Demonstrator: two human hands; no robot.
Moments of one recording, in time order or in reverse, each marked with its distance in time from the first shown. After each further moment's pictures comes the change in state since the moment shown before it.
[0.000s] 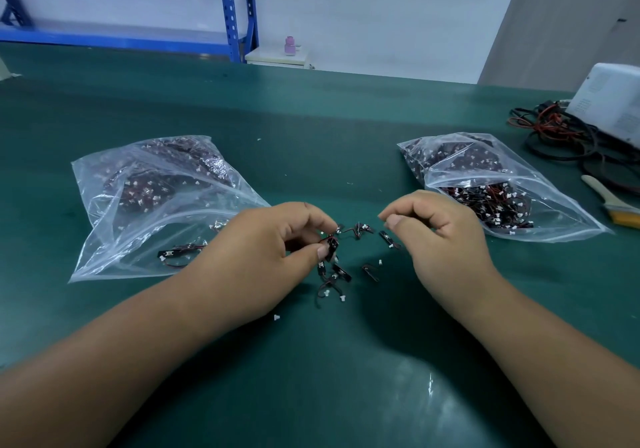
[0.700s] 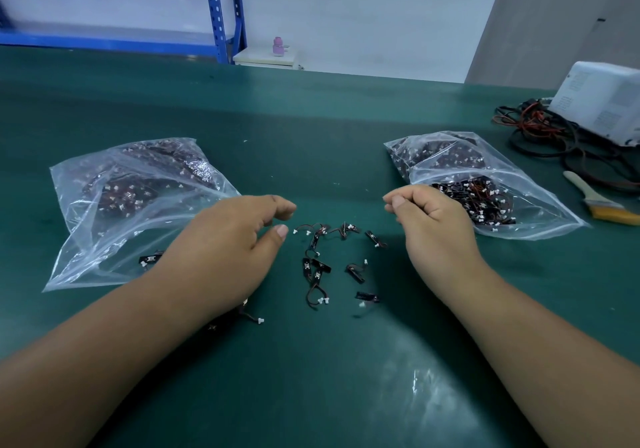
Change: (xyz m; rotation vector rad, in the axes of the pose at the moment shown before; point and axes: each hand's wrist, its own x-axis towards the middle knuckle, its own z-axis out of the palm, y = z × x) left_hand 0.007 -0.010 -0.008 0.321 0.046 -0.069; right_hand 0.010 0.019 -0.005 0.019 0.113 0.291
